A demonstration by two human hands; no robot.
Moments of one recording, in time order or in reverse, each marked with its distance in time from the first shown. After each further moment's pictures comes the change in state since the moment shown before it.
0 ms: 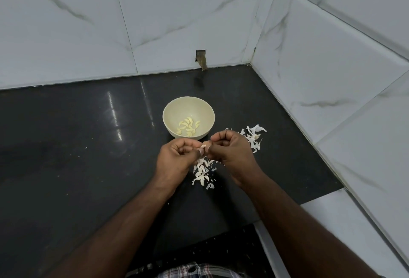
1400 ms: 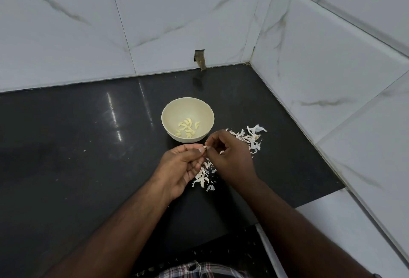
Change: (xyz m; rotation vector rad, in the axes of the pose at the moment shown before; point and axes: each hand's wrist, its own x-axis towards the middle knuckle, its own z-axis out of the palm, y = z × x) left_hand 0.008 0.002 0.006 -0.464 -0.091 -0.479; right_hand 0.002 0.015 -0.002 -0.628 0.102 -0.509
